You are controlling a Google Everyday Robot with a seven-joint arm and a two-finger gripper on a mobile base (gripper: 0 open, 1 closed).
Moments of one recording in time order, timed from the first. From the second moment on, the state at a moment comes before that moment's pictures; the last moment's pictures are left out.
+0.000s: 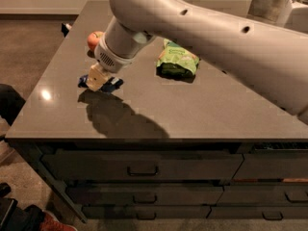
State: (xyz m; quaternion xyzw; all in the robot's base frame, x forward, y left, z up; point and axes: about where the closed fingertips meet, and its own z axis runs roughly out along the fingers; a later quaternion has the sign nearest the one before) arm 0.586 0.122 0.889 -0.50 0.81 0.15 0.27
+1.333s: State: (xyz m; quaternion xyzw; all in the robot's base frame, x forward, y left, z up) arm 0.708 0.157 0.903 -0.40 0.82 0.16 0.37
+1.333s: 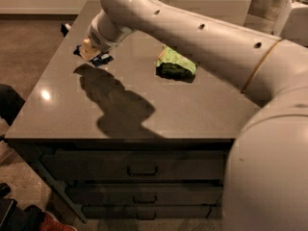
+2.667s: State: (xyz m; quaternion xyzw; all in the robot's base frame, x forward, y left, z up) arm 0.739 0.155 0.866 -0.42 0.83 0.16 0.33
